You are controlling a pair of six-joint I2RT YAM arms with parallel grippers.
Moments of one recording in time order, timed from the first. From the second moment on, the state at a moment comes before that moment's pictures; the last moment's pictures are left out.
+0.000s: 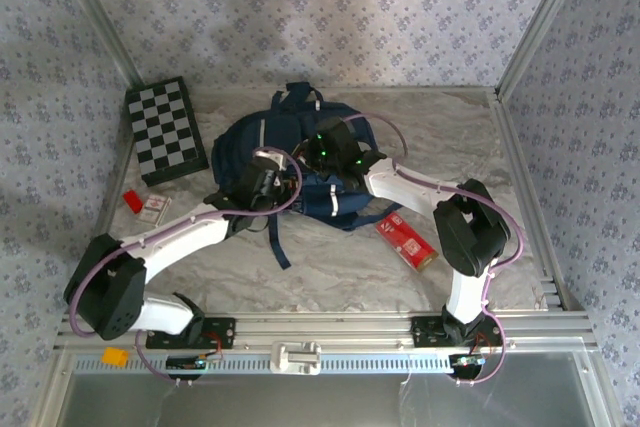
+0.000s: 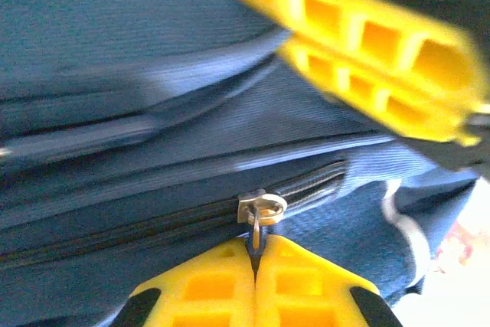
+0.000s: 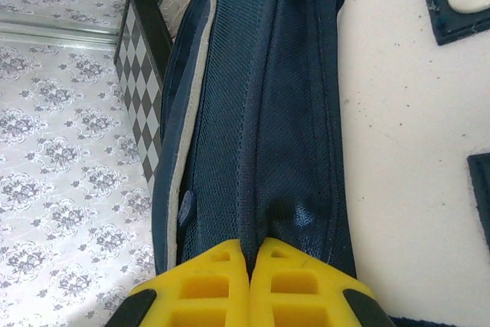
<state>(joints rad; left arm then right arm) -0.66 1.35 0.80 -0.14 -0.05 -0.56 0.71 1.82 1.33 -0.07 -0.12 1.24</state>
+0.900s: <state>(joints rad) -0.63 1.46 0.77 0.00 -0.12 -0.39 0.71 1.82 1.32 -0.06 -0.12 1.23</state>
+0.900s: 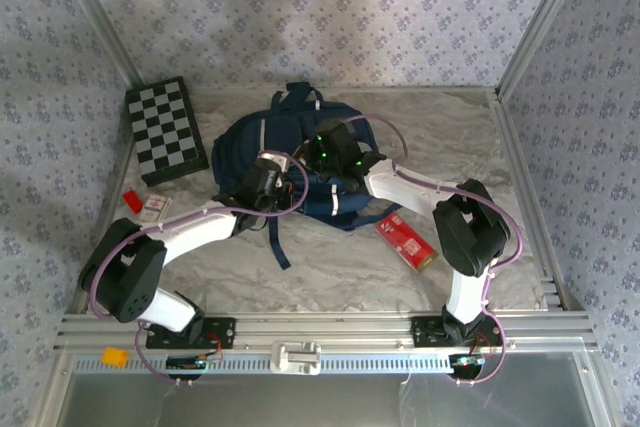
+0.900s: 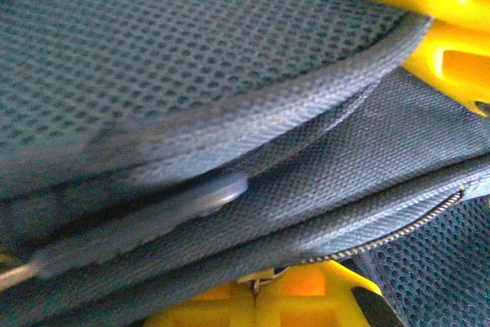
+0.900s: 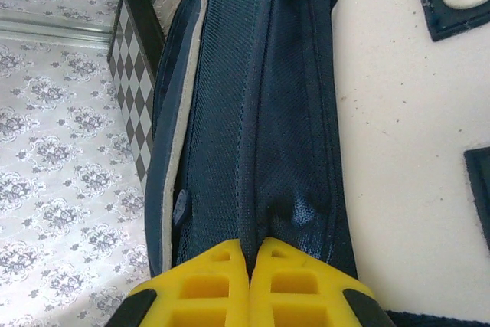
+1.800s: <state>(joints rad) -0.52 1.32 0.75 -0.23 -0.10 -0.42 0.68 1.56 1.04 -0.10 -0.27 1.15</state>
